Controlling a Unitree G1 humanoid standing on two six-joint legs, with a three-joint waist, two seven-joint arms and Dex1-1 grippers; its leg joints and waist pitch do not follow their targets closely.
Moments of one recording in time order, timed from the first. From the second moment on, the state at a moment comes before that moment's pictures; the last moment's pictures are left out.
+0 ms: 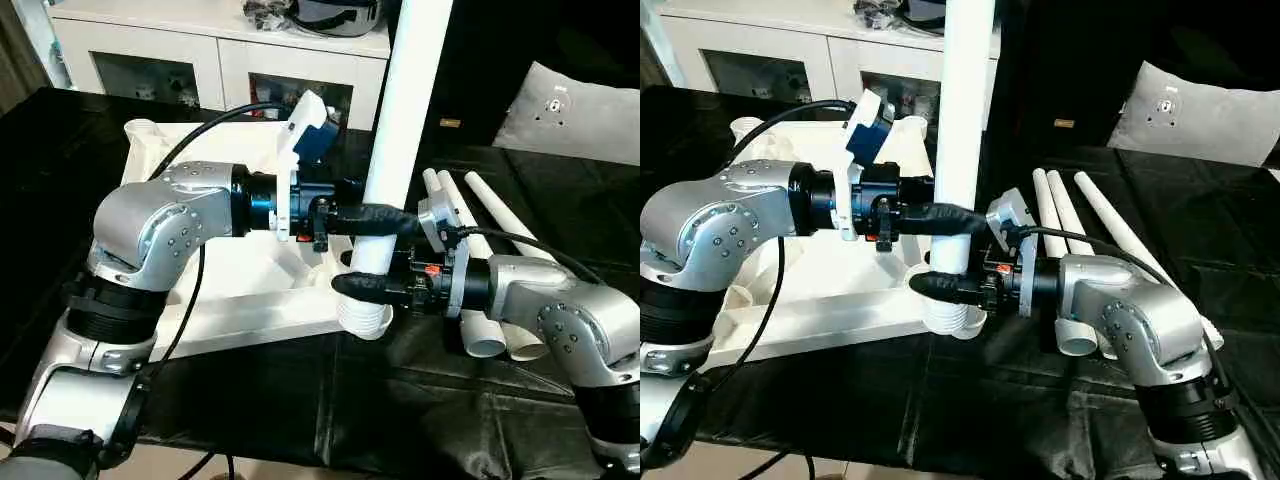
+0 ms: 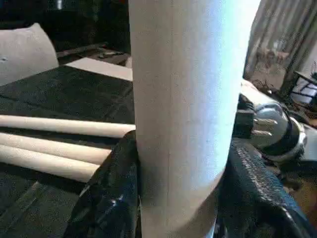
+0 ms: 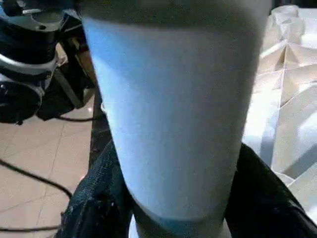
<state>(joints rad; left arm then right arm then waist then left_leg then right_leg) -0.82 0.37 -0.15 -0.05 -0.65 0.90 -0.95 -0.43 -0.46 0.12 -0.19 0.65 0.81 0.89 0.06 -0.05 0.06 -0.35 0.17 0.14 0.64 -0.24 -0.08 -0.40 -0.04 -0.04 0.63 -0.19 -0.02</state>
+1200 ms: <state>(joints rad) -0.66 0.00 0.17 -0.24 -0.85 0.81 -0.40 -0.32 -0.23 0.08 -0.18 0.48 0.64 0.48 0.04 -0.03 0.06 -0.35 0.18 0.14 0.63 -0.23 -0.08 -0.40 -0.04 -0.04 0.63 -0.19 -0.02</state>
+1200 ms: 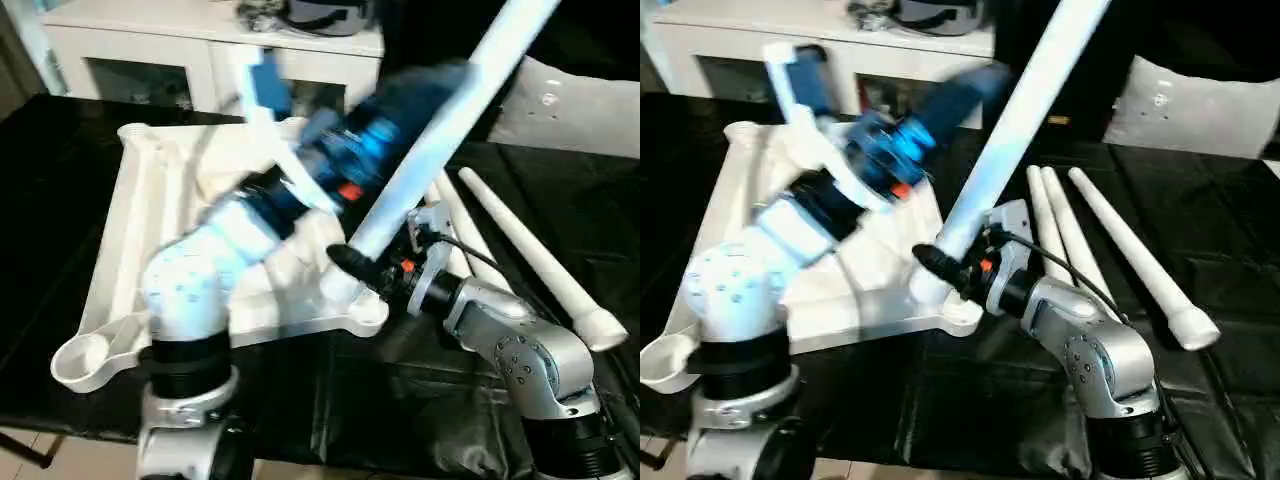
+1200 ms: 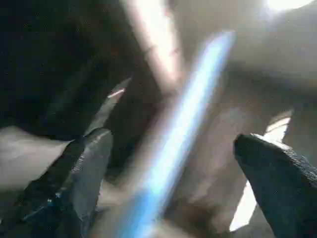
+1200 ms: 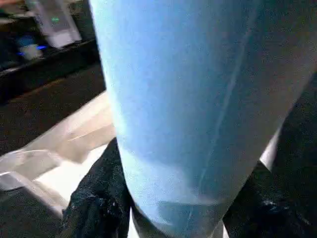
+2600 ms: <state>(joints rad) -0.43 0.57 -0.44 0.07 -0.23 0.45 -0.94 -0.17 -0.29 0.01 -0.26 0.44 0.61 0.47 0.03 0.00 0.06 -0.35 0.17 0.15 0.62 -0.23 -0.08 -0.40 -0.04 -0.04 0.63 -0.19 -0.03</state>
